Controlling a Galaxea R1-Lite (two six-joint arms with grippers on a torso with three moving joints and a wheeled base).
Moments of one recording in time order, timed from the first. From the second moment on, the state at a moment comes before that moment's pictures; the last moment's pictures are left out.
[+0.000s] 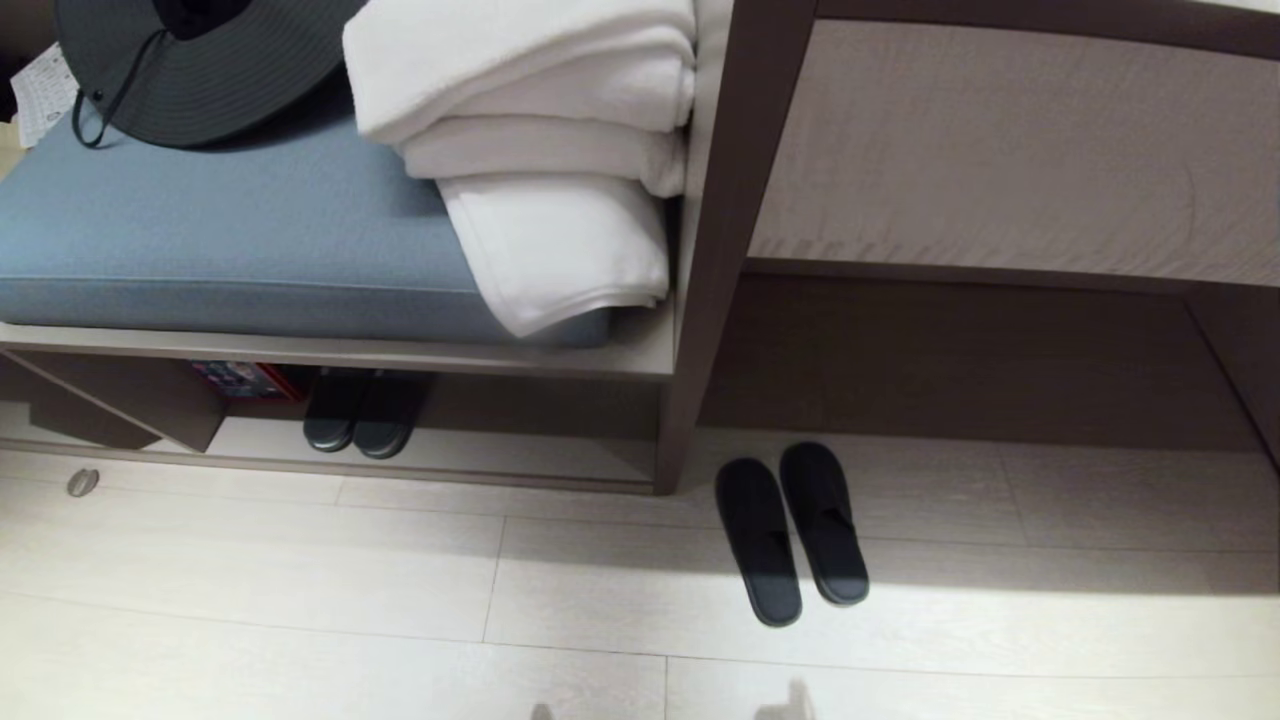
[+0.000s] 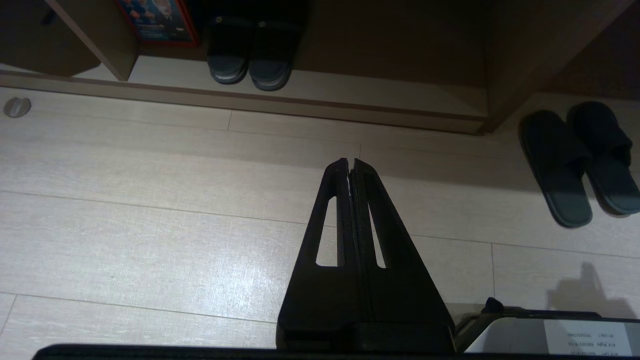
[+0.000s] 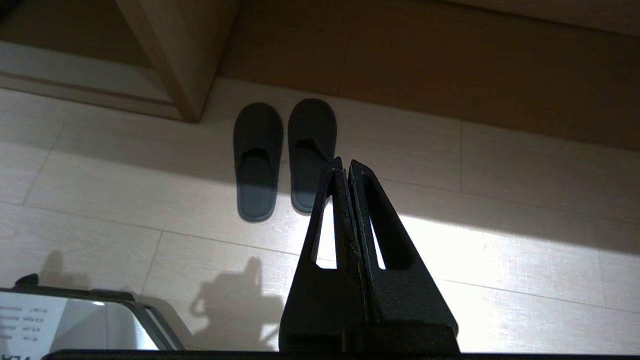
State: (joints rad) left arm 0.00 0.00 0.00 0.00 0.01 -0.06; right arm 0.01 0.00 0.00 -0.01 0.01 -0.07
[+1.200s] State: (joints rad) left arm 0.00 0.00 0.00 0.00 0.01 -0.07; right arm 0.01 0.00 0.00 -0.01 0.01 -0.07
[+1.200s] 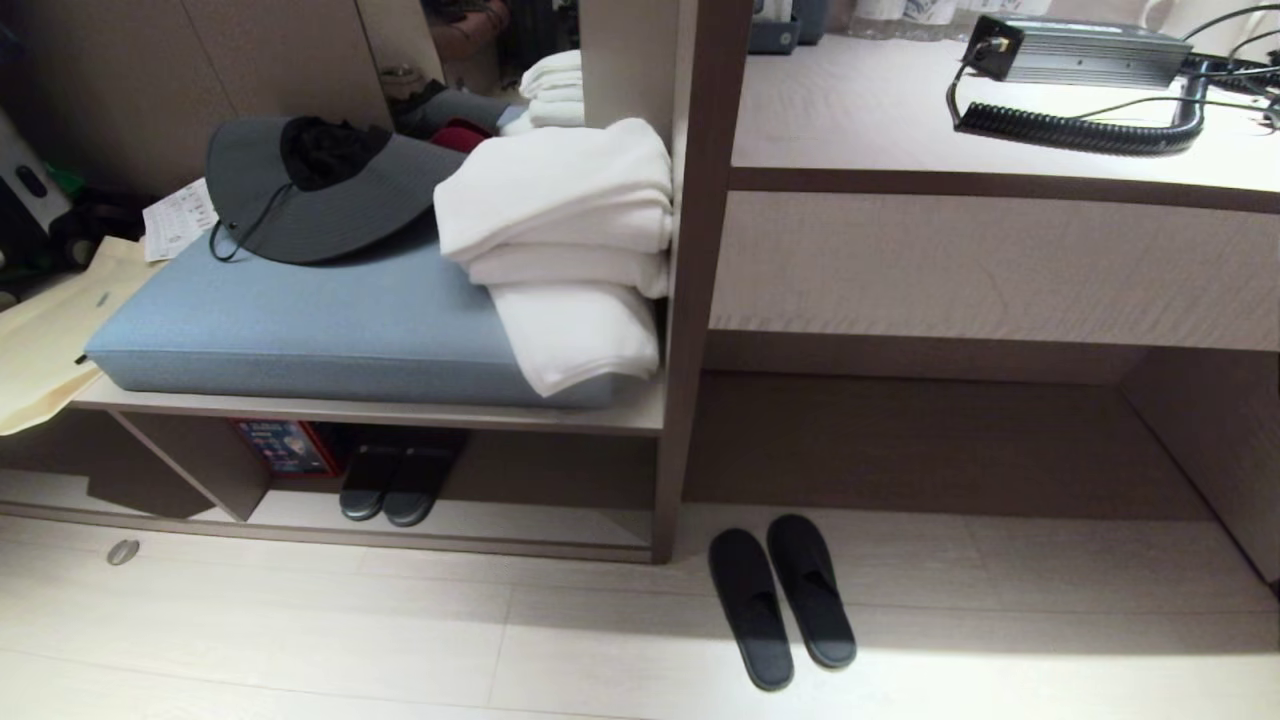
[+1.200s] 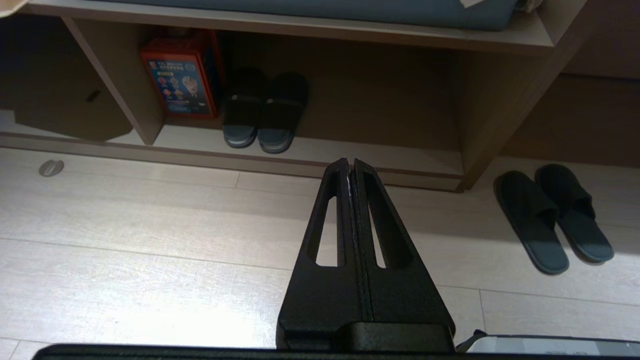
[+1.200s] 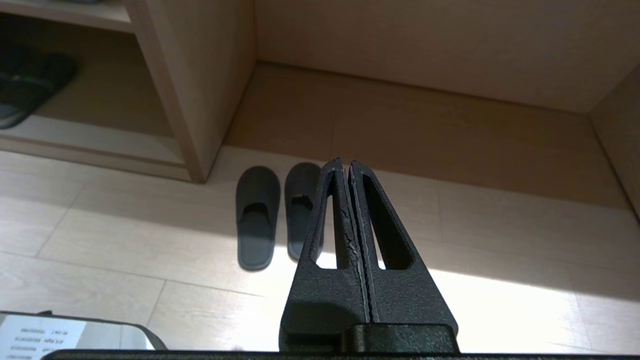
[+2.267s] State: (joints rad) left arm 0.00 0.00 0.00 0.00 0.01 -0.06; right arm 0.01 0.00 0.00 -0.01 0.01 -0.07
